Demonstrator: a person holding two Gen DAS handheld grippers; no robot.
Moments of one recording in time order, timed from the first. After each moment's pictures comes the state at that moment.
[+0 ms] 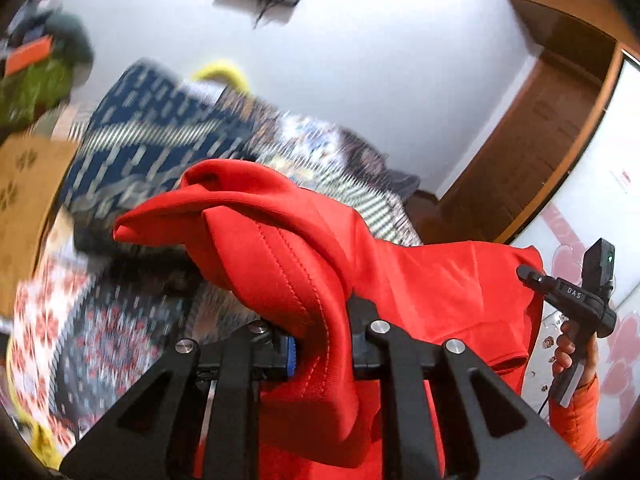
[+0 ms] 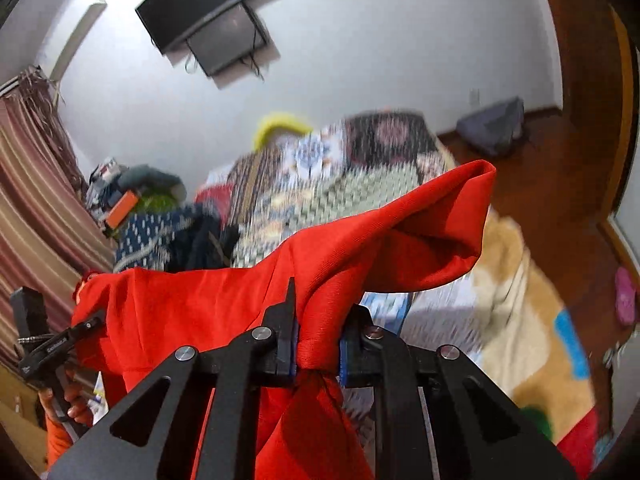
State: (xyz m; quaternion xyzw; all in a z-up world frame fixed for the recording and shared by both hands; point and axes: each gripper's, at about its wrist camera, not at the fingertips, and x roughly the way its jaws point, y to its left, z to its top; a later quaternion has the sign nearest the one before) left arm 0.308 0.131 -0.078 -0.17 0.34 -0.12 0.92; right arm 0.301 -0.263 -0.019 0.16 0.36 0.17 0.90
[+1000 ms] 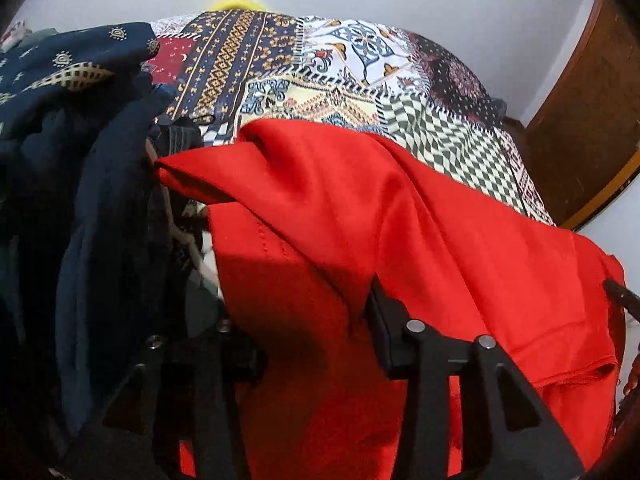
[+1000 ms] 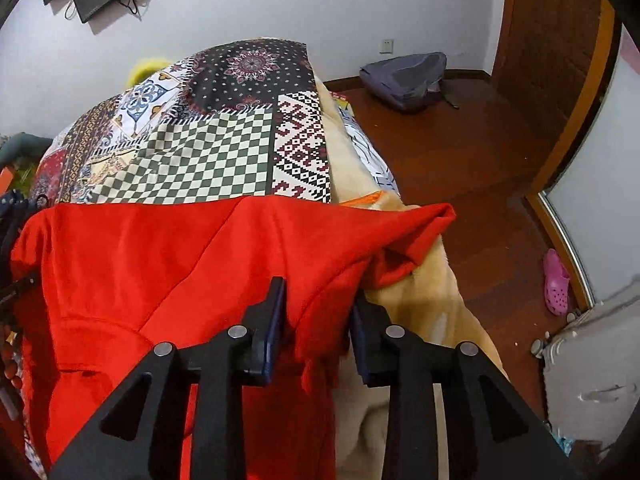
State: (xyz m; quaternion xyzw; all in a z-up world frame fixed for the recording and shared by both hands) left arm 0.545 0.054 -0.221 -0.06 0.49 -0.01 0.87; right arm 0.437 -0.327 -0.147 0.07 0.49 0.01 0.87
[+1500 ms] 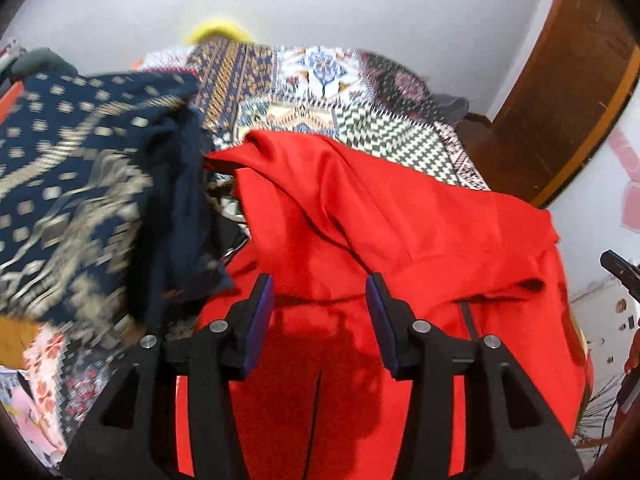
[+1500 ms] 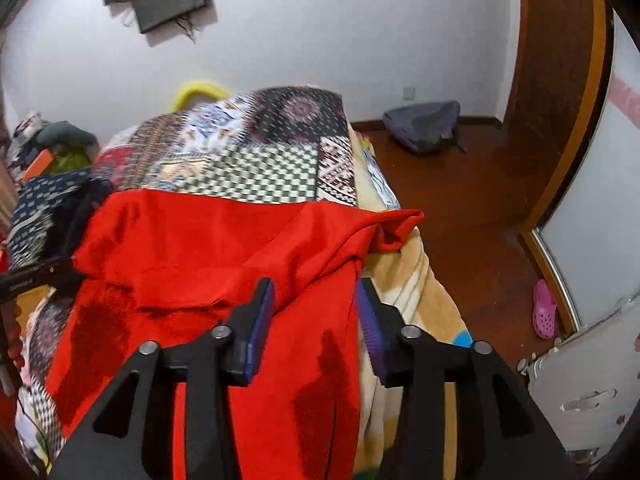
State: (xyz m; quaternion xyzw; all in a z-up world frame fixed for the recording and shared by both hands) left arm 0.430 0.056 -0.144 -0.04 0.46 -0.06 0.89; right arm 0.325 -0.312 -0.064 0.04 0.42 0.05 0.90
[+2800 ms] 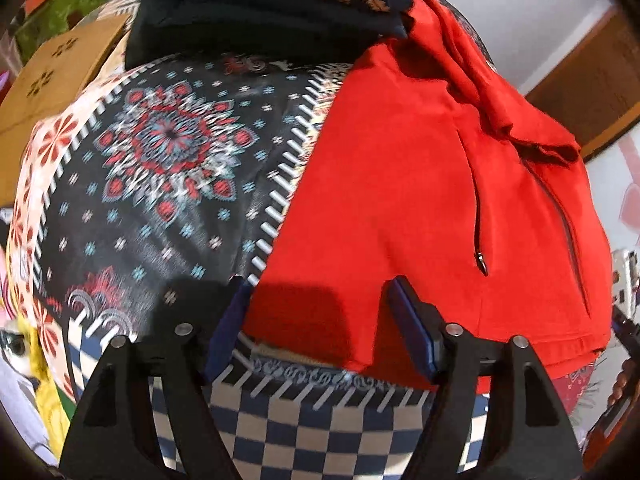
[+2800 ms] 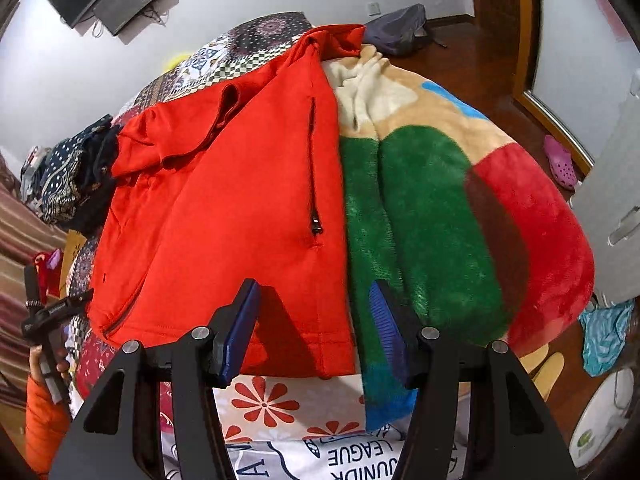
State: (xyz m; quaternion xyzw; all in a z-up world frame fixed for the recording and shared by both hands) left arm 0.264 0.176 -0.261 -0.12 0.55 -0.03 0.83; right arm 0.161 -0.325 -0.149 0.18 0.50 0.05 0.85
